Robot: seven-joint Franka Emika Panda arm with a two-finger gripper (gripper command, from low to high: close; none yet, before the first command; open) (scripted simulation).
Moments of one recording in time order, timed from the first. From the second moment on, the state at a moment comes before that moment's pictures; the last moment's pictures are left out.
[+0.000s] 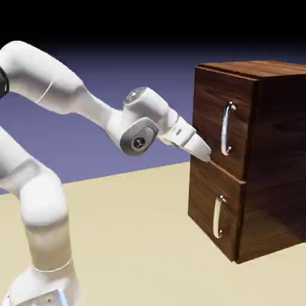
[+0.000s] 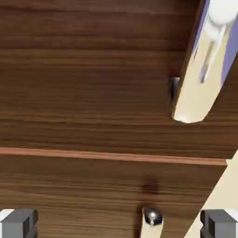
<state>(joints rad) 0.03 -0.58 -0.02 -2.81 -0.05 3.03 0.78</state>
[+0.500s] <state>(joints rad) 0.24 -0.70 -0.26 -2.76 -0.70 2.95 1.24</state>
